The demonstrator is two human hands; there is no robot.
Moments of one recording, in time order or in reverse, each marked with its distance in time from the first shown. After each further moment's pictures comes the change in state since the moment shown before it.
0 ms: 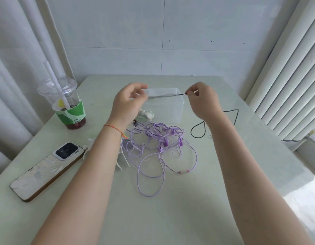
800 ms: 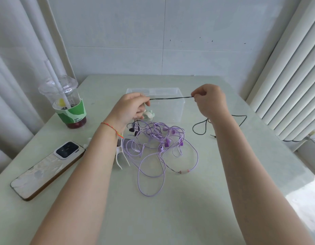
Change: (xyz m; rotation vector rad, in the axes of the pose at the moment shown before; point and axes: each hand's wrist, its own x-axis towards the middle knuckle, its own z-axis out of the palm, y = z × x) left_hand -0.006 0.012 -0.006 -0.100 -0.278 -0.249; right_hand 0.005 0.010 -0.007 -0.015 0.034 0.061
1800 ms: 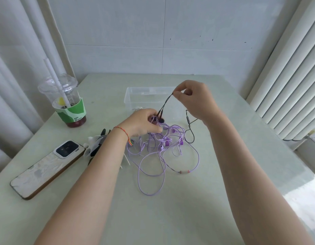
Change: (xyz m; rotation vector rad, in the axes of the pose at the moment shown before) left_hand 0.001 -0.032 0.018 0.429 -0.258 -0.025; right_hand -0.019 -0.025 0.008 0.142 -0.157 -0.205
